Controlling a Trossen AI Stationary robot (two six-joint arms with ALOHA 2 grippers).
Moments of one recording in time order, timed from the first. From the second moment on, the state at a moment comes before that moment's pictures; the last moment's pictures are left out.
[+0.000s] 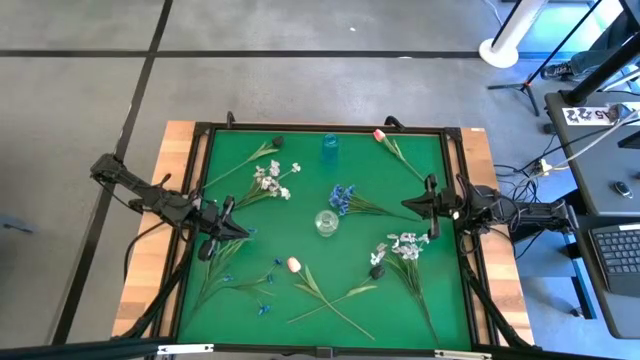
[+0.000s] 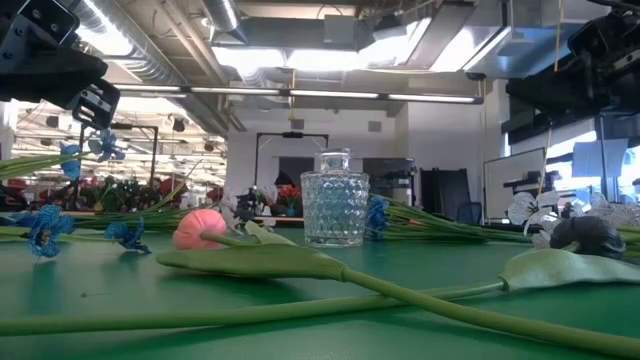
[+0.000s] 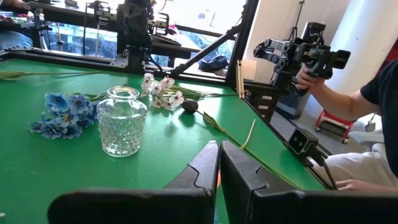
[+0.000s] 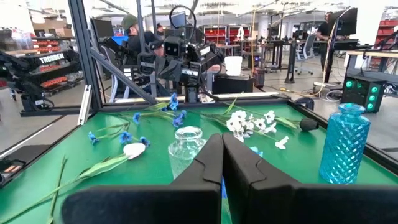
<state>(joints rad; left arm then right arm) -0.49 0.16 0.01 0.06 -0.28 -0.23 0.01 0.01 0.01 0.05 0.03 0.02</state>
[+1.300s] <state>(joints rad) -0.49 0.16 0.01 0.06 -0.28 -0.23 0.01 0.41 0.33 -0.11 0.18 0.02</state>
